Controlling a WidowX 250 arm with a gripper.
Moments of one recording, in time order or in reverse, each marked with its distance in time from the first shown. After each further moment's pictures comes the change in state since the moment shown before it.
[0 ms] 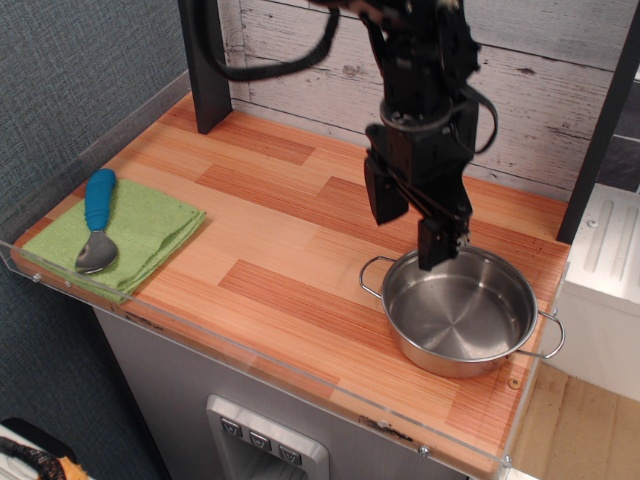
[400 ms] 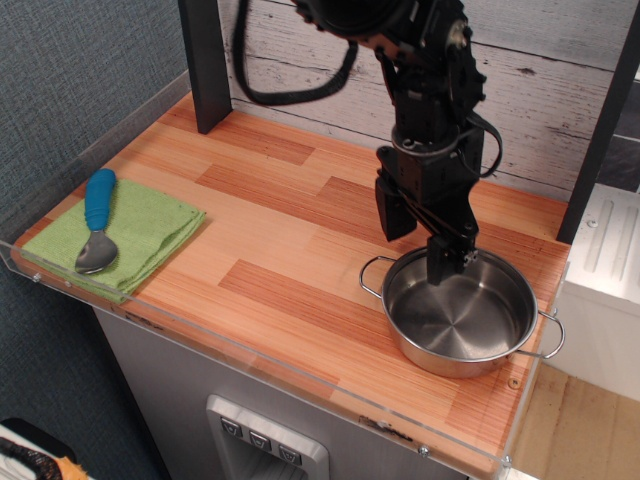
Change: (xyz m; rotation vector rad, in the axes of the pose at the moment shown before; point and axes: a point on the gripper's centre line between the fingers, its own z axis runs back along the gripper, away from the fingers) arm 0.008 0.002 -0.028 -0.019 0.009 -0.006
